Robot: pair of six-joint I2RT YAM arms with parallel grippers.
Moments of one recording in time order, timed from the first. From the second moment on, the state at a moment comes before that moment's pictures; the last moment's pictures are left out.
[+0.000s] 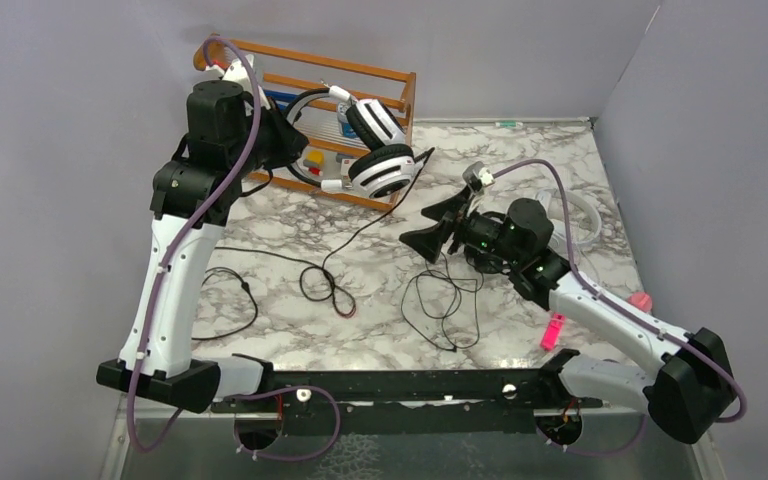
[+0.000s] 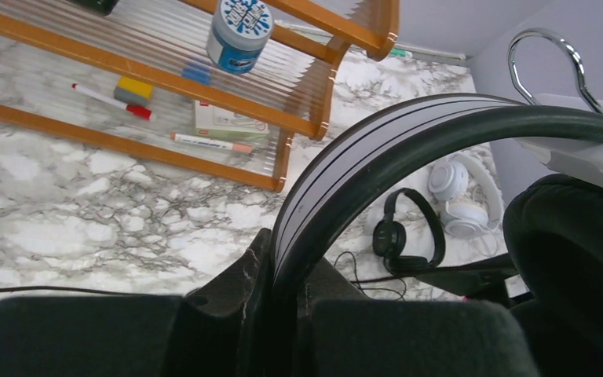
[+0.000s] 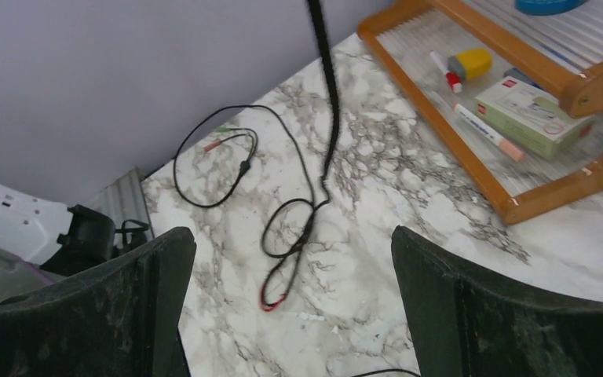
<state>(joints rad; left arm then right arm) -0.25 1.28 1.76 -0.86 0.09 -0.44 0.63 1.09 0.73 0.33 -0.42 0.30</state>
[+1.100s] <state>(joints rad) -0.25 1.35 2.00 -0.86 0.31 -0.51 0.68 1.63 0.83 1.33 -0.64 0.75</state>
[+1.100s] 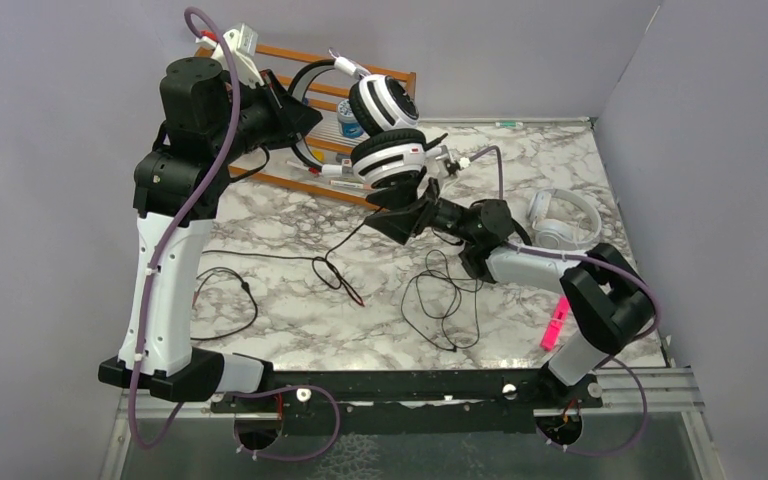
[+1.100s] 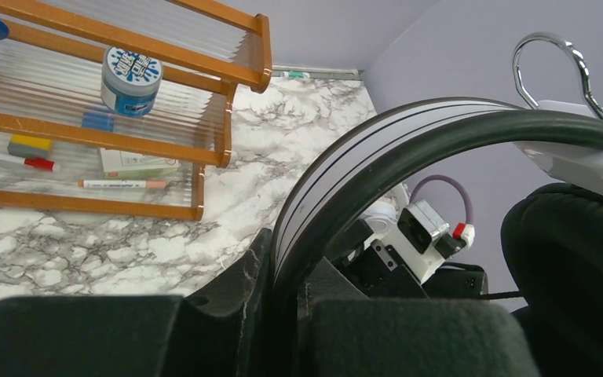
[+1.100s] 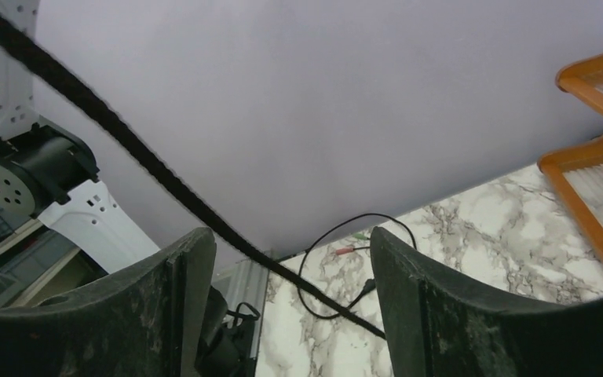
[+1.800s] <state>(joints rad) -0.25 1.09 1.42 -0.74 -0.06 -0.17 0.47 1.05 0.96 0.25 -0.35 0.20</state>
